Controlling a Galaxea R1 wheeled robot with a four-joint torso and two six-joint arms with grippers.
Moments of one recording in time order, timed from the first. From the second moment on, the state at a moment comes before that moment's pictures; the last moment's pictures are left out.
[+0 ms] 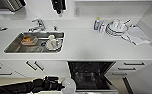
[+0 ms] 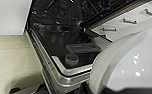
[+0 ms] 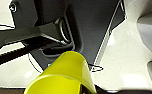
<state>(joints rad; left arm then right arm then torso) 0.46 2.22 -1.18 0.68 0.51 -0.97 -1.43 2.67 -2.24 -0.21 0.15 0.33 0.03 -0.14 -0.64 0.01</state>
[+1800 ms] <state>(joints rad) 0.39 2.82 -1.62 0.65 0.61 -0.99 -1.43 2.66 -2.17 -0.21 0.16 0.33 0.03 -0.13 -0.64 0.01</state>
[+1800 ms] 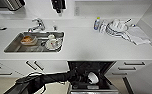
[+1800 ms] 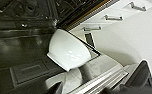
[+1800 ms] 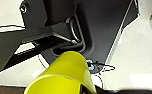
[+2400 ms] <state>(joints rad) 0.46 2.64 -1.41 0.66 0.62 -0.94 -1.41 2.49 -2.00 -0.21 0.19 0.33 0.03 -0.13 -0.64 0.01</state>
